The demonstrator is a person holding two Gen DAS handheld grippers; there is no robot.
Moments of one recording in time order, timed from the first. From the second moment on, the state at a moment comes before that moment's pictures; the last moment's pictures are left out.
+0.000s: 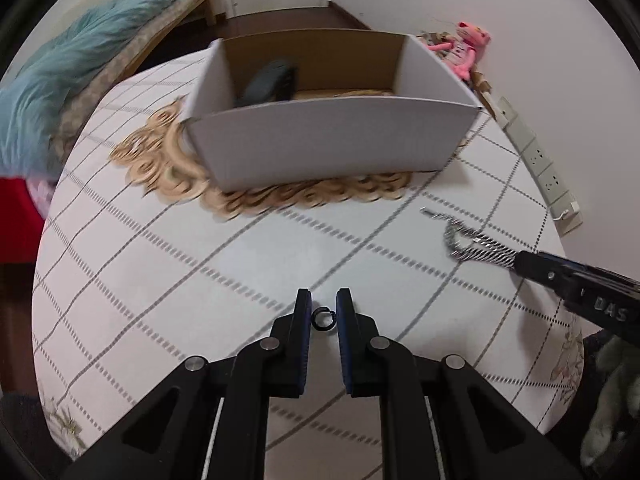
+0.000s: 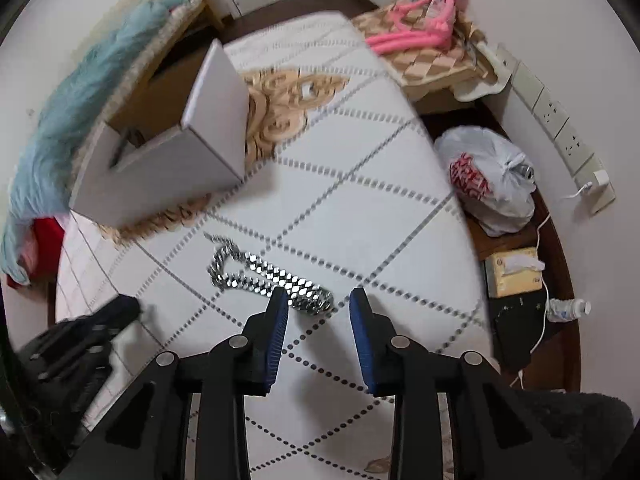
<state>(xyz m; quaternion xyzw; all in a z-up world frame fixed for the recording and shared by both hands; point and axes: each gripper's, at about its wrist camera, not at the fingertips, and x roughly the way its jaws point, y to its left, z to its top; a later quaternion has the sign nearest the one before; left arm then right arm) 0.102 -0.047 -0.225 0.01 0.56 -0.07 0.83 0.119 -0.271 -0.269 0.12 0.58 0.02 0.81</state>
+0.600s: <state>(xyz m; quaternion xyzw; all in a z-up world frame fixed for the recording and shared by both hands) 0.101 -0.024 -0.160 -0.05 0.52 -0.08 0.85 0.118 -0.243 -0.186 0.13 0.50 0.07 0.85</state>
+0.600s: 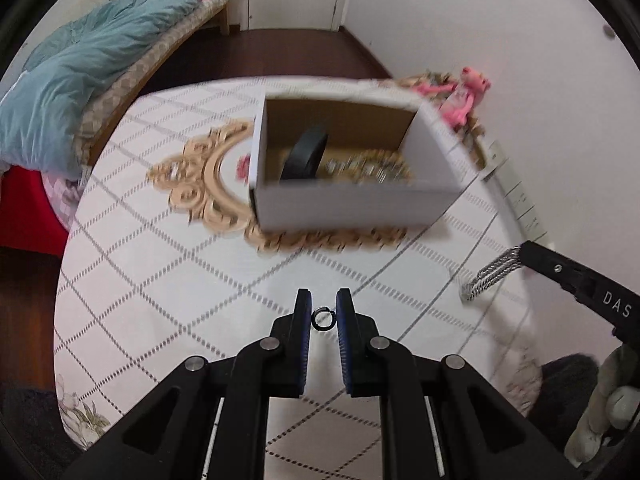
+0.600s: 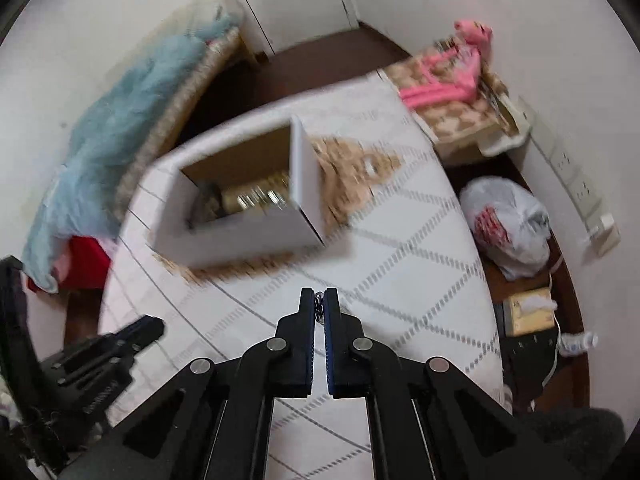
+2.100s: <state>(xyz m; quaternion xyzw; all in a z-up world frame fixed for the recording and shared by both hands) 0.277 0.000 -0.120 -0.03 0.54 -0.03 0.84 0.268 -0.196 -0.167 0.07 0.58 0.09 0.81</state>
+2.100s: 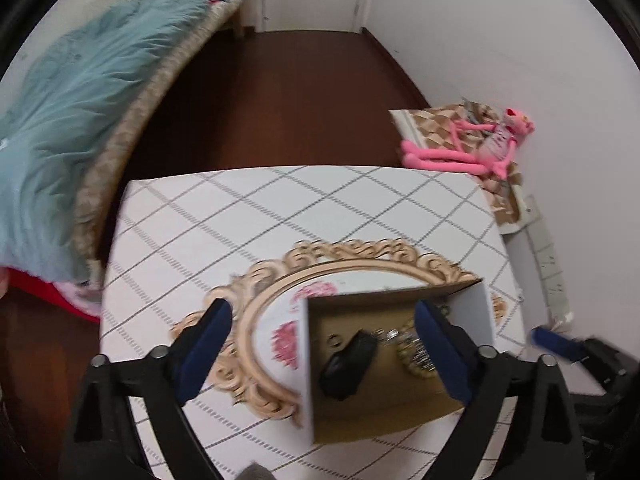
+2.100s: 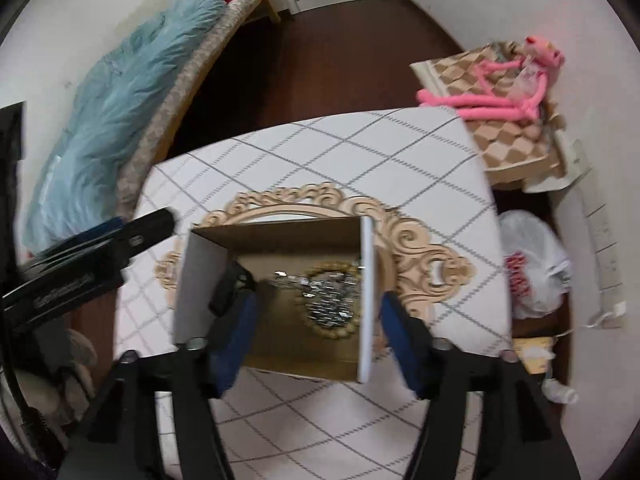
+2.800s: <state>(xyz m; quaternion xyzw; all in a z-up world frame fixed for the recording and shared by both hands) 0.177 0.006 -0.088 -0.01 0.49 0.04 0.87 0.203 -0.186 -0.146 -0.02 0.54 0.00 0.84</state>
